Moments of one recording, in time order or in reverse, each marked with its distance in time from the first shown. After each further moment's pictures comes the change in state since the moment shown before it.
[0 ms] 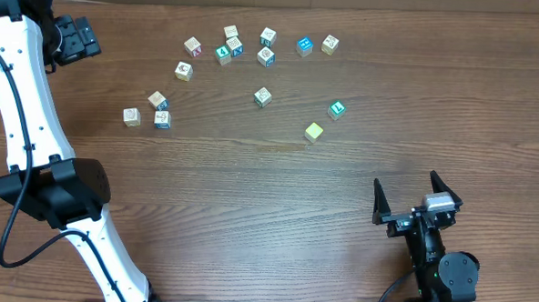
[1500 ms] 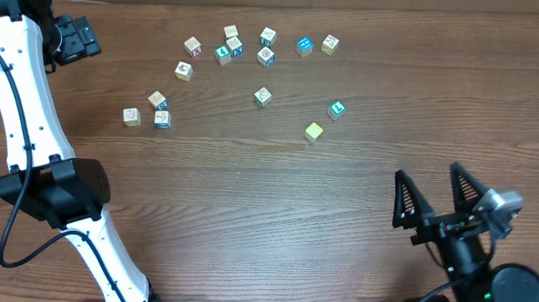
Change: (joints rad) left arm 0.000 0.000 0.000 0.000 0.000 -0.003; right arm 0.000 0.234 0.585 -0.310 -0.114 0.391
